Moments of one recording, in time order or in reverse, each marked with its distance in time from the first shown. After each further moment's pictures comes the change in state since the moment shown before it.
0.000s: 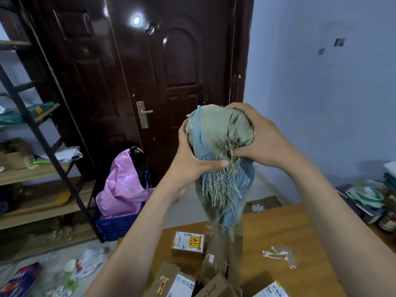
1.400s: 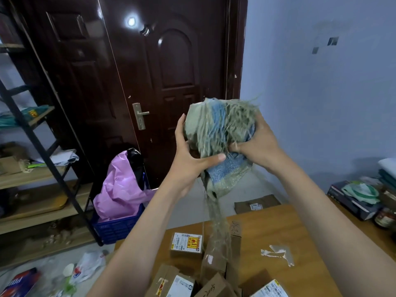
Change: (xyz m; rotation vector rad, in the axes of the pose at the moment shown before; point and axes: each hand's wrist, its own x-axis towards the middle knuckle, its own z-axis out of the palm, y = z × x) left_hand 0.008 -0.012 0.011 -0.120 0.015 0.060; right_hand 0.003 0.029 0.018 0.260 0.219 0.224
